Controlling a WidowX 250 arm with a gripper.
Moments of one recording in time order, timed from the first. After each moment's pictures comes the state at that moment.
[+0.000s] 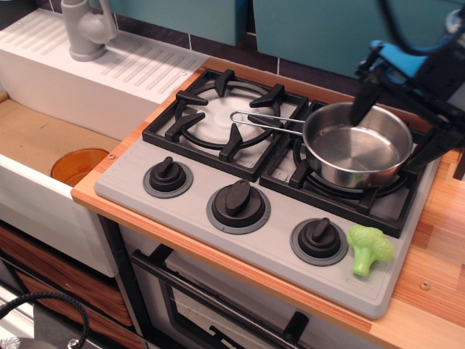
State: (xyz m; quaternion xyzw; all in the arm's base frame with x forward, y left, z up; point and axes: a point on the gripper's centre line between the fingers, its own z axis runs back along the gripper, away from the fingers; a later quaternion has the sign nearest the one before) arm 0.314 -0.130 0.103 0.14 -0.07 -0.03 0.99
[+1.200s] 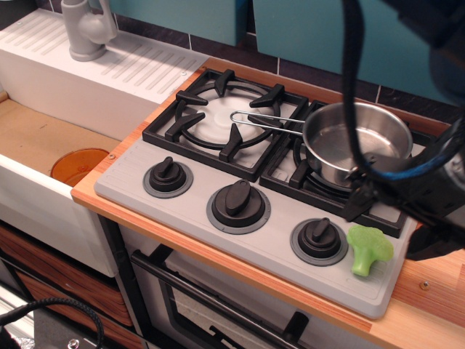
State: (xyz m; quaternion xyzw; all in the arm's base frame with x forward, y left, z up) arm 0.264 -0.150 0.049 0.15 -0.11 0.03 0.98
